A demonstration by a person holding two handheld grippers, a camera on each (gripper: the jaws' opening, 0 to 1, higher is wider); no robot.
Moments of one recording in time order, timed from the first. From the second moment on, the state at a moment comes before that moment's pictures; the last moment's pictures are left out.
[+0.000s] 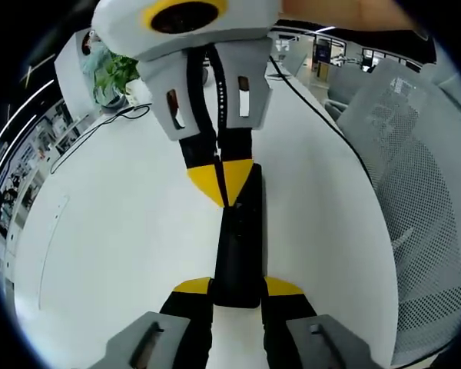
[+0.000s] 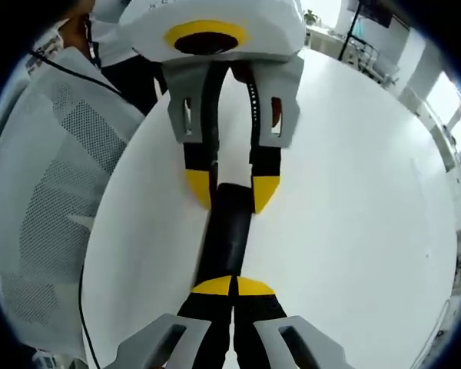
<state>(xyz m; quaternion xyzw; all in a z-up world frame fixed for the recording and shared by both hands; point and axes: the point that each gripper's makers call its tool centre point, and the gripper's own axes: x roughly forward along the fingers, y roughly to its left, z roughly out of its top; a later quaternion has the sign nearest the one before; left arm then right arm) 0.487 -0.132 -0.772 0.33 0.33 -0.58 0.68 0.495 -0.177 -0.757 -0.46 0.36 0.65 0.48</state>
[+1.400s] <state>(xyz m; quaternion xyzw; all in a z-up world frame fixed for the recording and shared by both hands) 0.488 -0.134 -0.773 0.33 0.33 -0.57 0.67 0.490 -0.179 -0.750 -0.45 0.36 0.65 0.50</state>
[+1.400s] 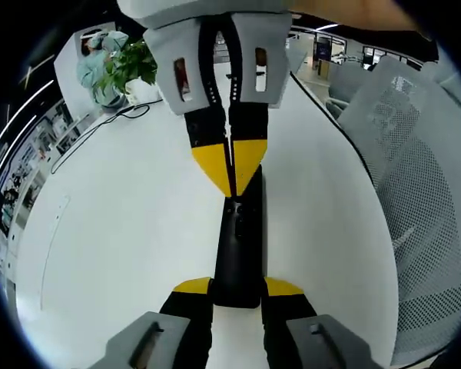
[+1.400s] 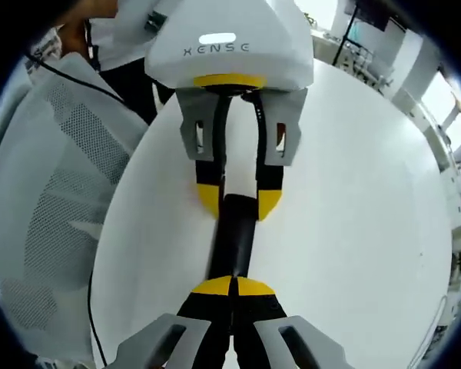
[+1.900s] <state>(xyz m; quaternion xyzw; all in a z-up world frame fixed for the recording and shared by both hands) 0.488 -0.135 -0.773 0.33 0.33 -0.57 0.68 0.484 -0.180 -0.766 -0.45 0.37 0.65 0.49</state>
